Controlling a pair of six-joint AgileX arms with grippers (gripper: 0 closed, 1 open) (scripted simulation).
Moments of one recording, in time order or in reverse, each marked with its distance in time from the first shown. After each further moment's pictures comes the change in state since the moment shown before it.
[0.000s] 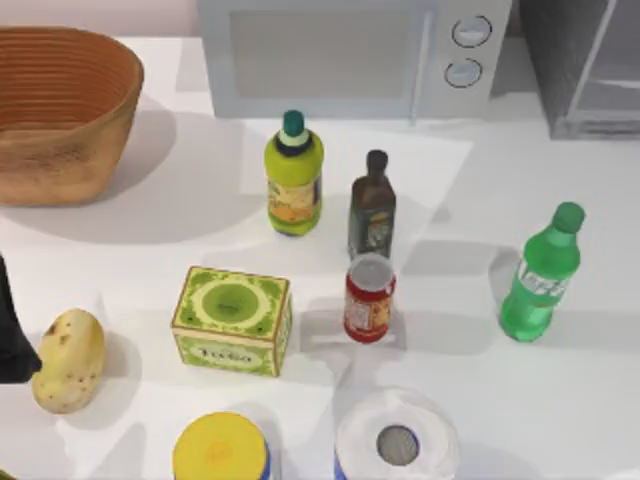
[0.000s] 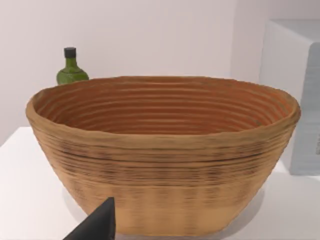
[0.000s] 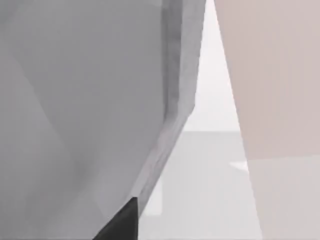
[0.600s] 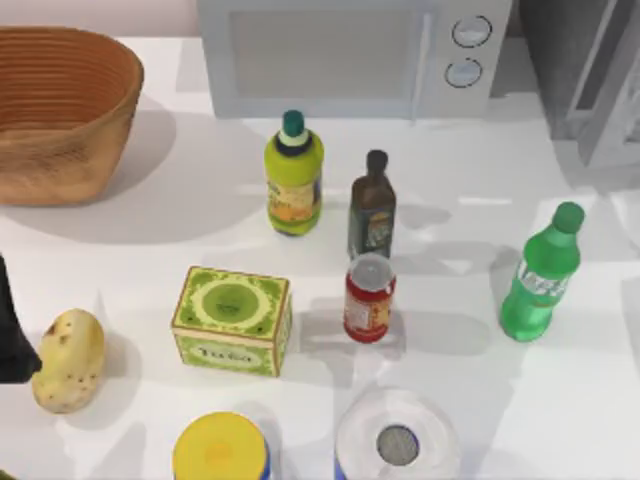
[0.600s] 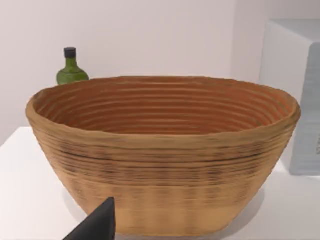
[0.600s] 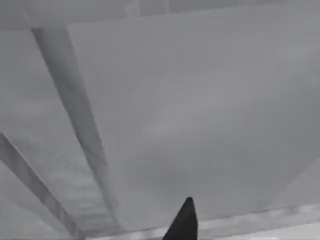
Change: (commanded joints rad) left arm 0.000 0.000 0.000 0.000 0.000 0.000; right arm 0.664 -0.116 -0.179 0.191 0.476 0.379
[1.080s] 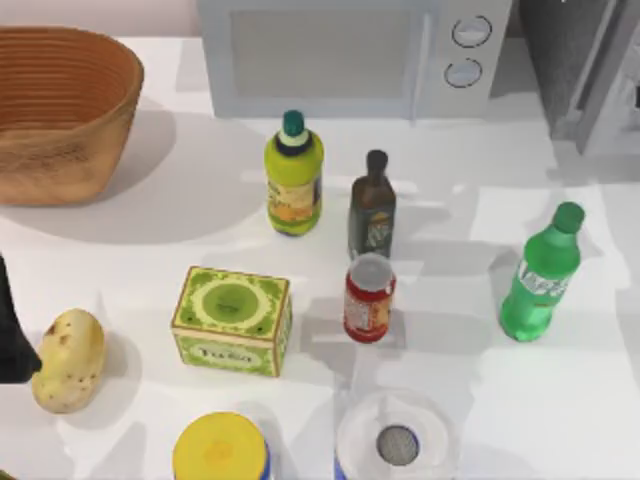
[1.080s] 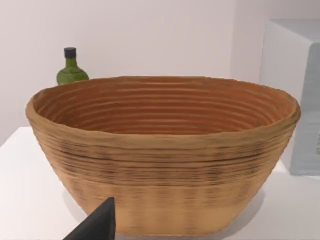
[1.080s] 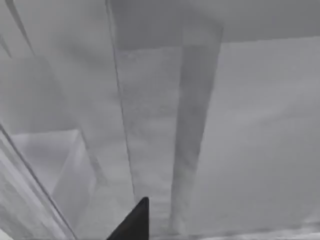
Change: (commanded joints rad) left arm 0.000 0.000 0.000 0.000 0.000 0.000; right arm 0.032 -0.037 -0.024 0.045 0.055 0.041
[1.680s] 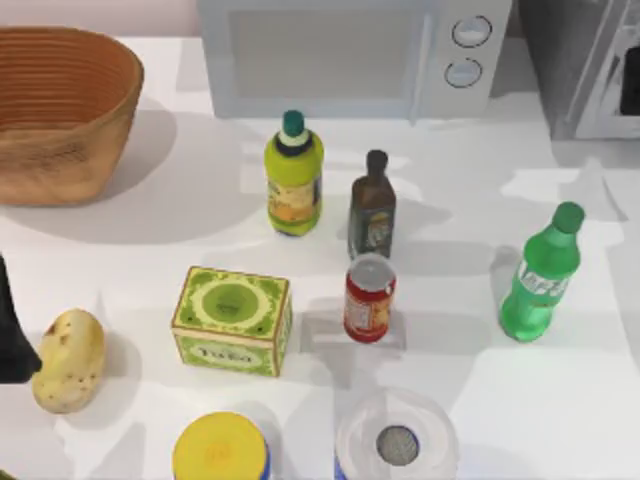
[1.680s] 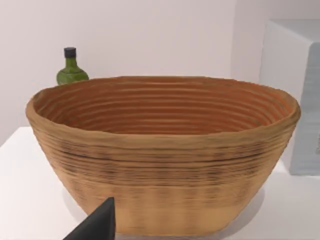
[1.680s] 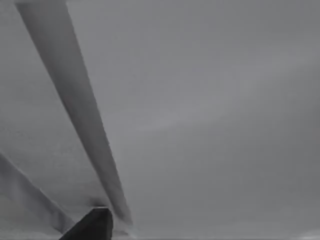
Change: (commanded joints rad) left arm 0.000 0.000 0.000 0.000 0.000 0.000; right arm 0.001 0.306 0.384 -0.078 0.005 0.001
